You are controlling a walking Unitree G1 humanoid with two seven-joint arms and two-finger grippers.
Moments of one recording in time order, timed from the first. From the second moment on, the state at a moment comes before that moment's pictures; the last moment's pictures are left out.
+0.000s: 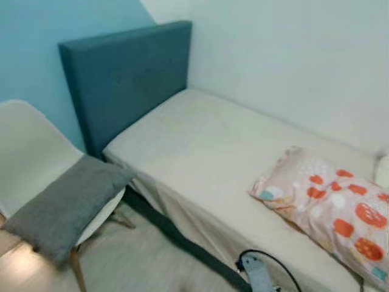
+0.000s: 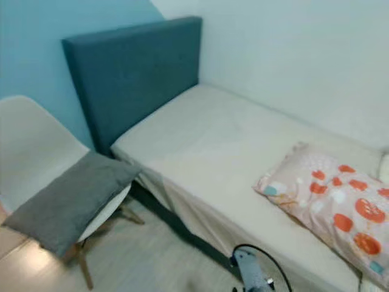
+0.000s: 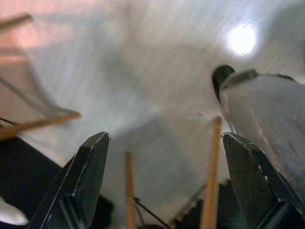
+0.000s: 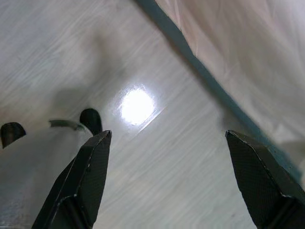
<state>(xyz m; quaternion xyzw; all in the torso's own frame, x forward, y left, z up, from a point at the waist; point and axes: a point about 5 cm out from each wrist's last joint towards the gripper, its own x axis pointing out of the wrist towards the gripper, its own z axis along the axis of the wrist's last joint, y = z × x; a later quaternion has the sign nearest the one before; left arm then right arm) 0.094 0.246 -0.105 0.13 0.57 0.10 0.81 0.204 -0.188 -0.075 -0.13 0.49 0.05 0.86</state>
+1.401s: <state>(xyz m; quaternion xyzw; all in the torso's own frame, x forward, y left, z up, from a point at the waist) 0.108 0.246 -0.101 0.13 0.54 0.10 0.82 0.210 -0.198 -0.070 -0.12 0.48 0.01 0.87</state>
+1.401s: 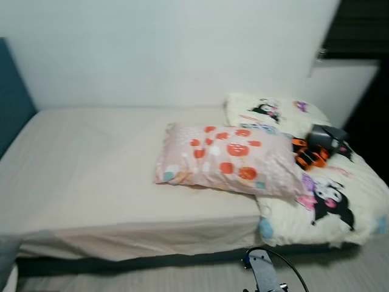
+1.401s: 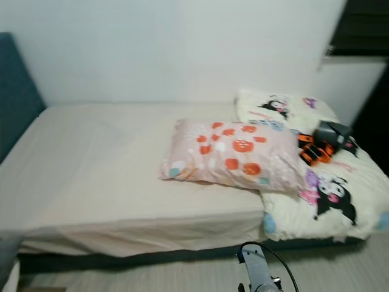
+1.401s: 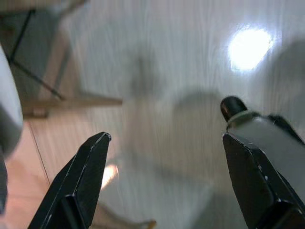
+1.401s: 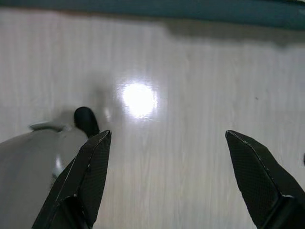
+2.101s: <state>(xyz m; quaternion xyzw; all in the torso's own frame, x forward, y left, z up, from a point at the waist) 0.144 0.256 -0.085 0.12 0.48 0.13 0.86 0.281 -0.178 -0.020 -0.04 0.33 0.02 0.94</state>
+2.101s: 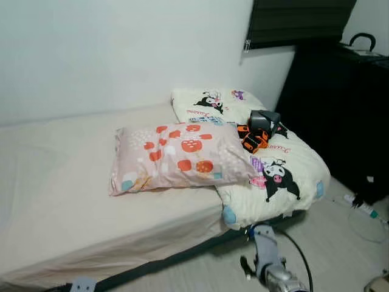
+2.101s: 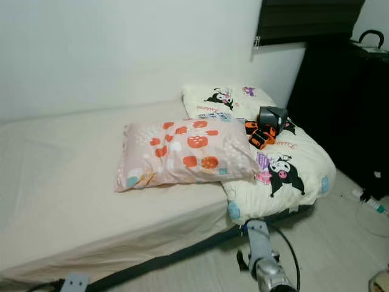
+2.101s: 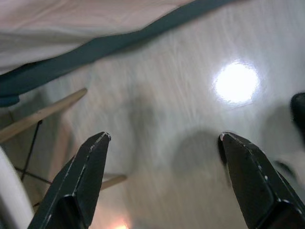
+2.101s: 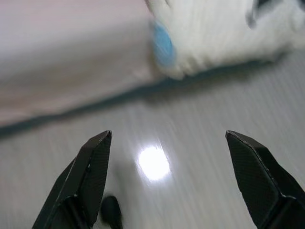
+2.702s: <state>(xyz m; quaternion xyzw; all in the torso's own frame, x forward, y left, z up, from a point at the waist) 0.200 0.250 -0.058 0.10 0.37 0.13 0.91 0.309 -0.176 0.009 0.01 0.25 0.03 0.97</state>
